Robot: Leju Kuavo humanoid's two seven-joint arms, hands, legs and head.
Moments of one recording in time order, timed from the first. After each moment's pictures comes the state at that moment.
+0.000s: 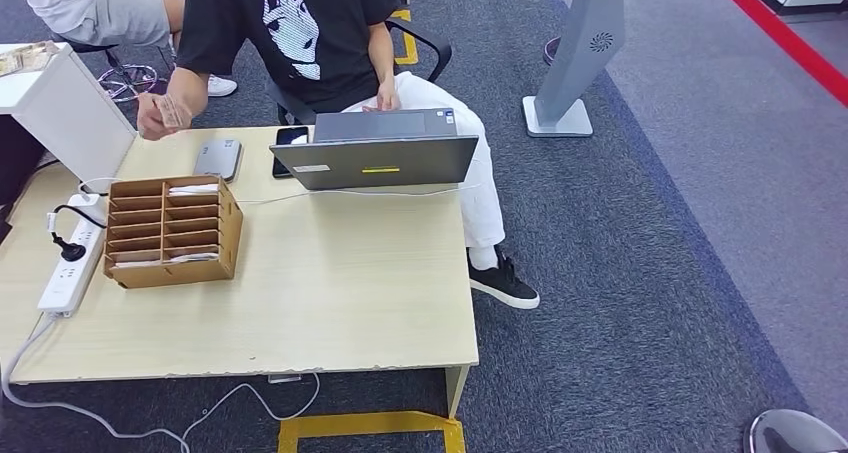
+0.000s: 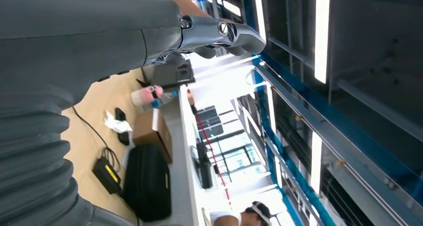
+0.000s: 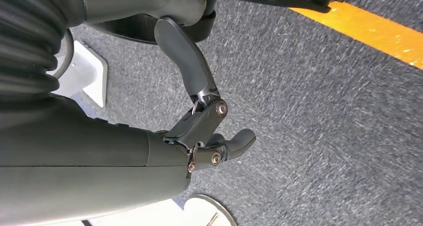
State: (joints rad) left arm 0.14 -0.18 0.24 -1.89 -0.36 0.69 -0.59; right arm -0.06 0.15 0.23 -0.17 0.53 -0.57 0.23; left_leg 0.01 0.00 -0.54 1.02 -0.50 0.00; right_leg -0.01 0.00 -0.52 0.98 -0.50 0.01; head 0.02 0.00
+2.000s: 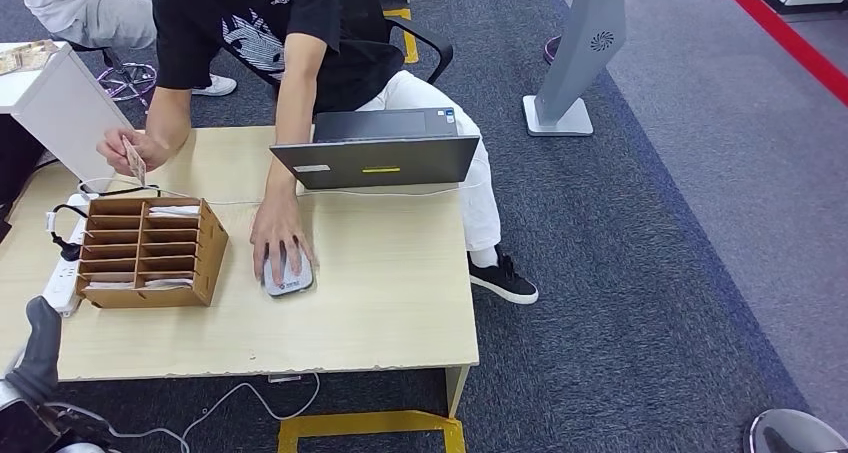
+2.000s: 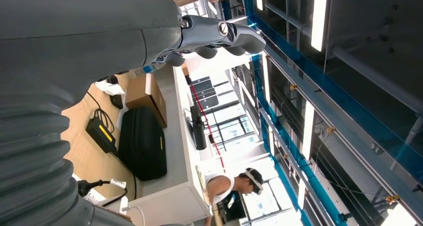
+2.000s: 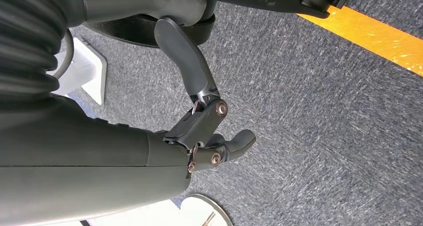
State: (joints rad) left arm 0.06 -0.13 0.12 -1.78 -0.36 0.69 -0.57; right arm -0.06 0.15 0.23 -0.17 0.54 -0.56 0.23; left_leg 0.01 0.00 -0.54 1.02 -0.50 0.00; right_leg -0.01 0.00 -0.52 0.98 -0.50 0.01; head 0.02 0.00
